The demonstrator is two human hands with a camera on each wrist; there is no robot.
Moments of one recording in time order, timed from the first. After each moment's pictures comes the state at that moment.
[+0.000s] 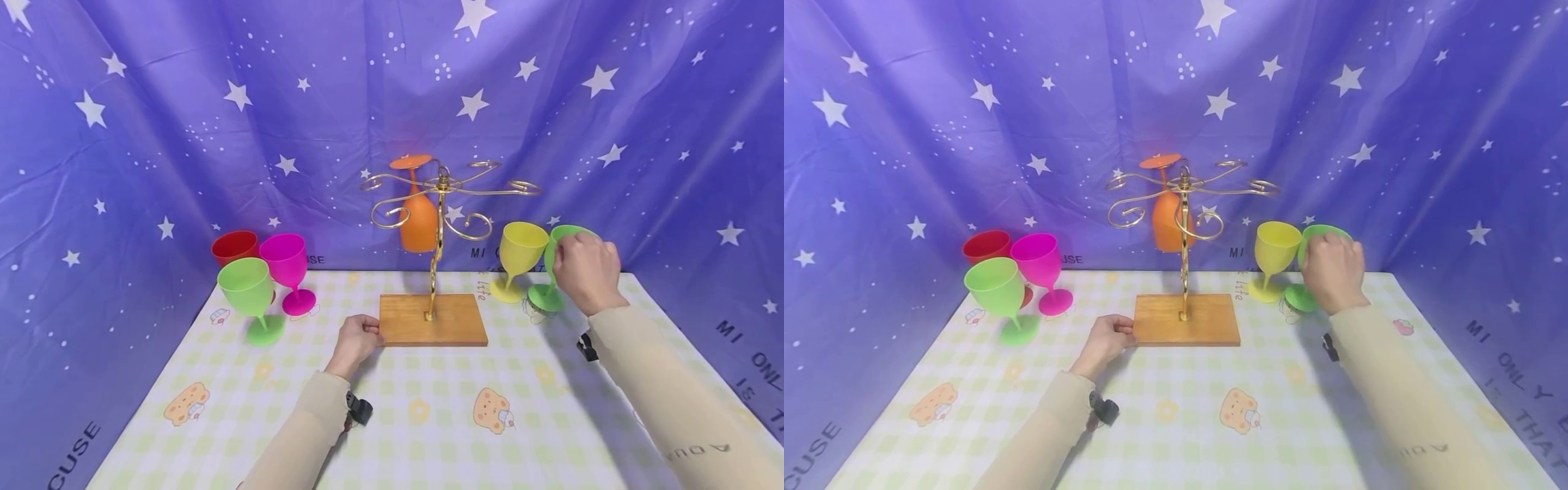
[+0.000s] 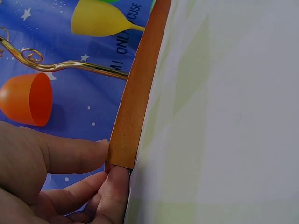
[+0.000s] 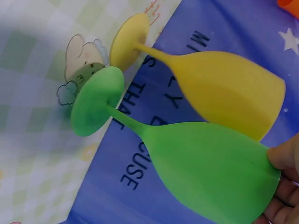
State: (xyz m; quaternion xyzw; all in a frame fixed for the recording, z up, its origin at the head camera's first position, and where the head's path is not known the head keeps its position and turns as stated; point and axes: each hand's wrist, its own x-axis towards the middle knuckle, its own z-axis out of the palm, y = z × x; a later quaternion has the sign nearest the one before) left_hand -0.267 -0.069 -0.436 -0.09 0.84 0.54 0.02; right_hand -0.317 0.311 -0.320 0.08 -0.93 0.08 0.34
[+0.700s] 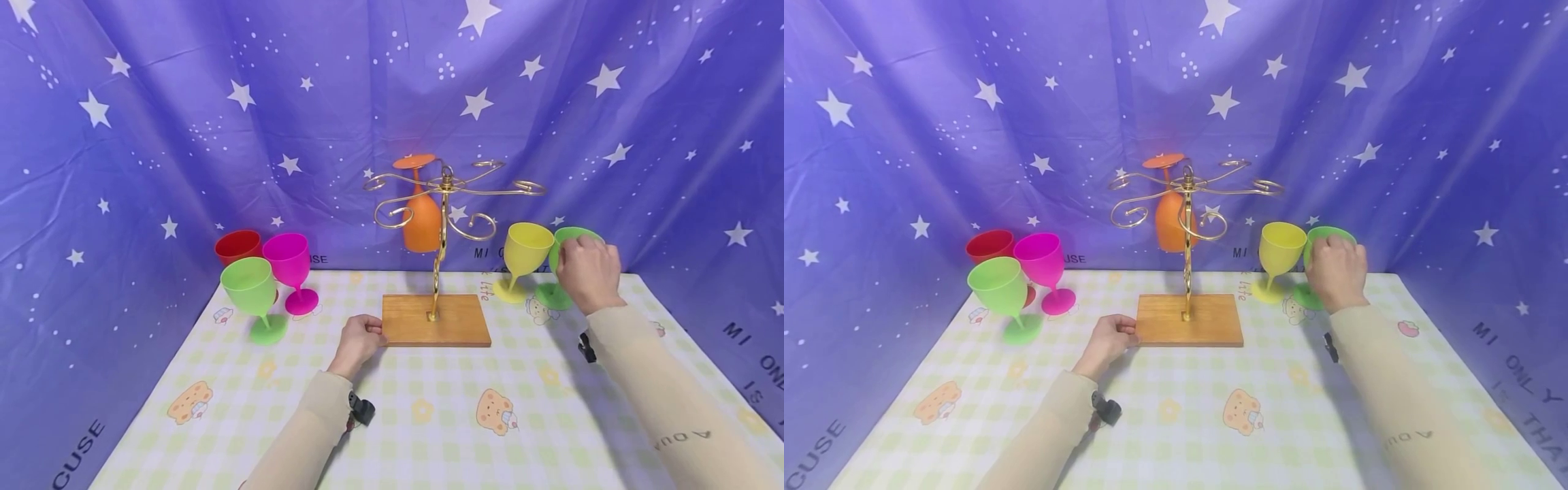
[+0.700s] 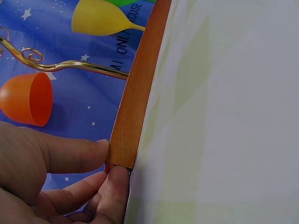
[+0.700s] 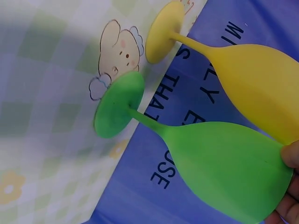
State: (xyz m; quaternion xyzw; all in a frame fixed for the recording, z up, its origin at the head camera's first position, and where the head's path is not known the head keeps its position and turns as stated) left_hand -0.267 -0.070 -0.437 -0.08 0.84 0.53 0.01; right_hand -0.336 0.324 -0.341 0.07 -0.94 0.06 0.33
